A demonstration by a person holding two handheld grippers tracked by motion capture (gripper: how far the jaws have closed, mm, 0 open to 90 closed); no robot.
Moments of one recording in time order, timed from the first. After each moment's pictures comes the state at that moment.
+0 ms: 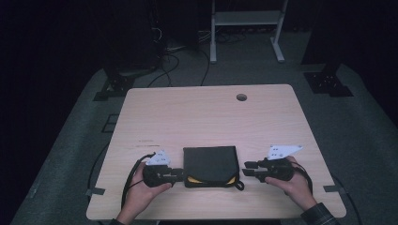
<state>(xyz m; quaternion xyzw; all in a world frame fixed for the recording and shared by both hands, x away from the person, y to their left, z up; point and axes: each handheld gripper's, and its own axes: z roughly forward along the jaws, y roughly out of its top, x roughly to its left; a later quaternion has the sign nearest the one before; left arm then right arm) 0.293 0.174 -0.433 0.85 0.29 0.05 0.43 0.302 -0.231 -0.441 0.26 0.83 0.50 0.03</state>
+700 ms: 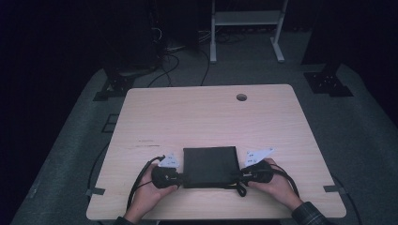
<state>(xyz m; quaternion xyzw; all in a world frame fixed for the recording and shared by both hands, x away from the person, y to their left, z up) 0.295 0.155 -0.459 0.88 0.28 0.03 0.38 0.310 -0.182 -0.472 0.21 0.88 0.42 0.02</state>
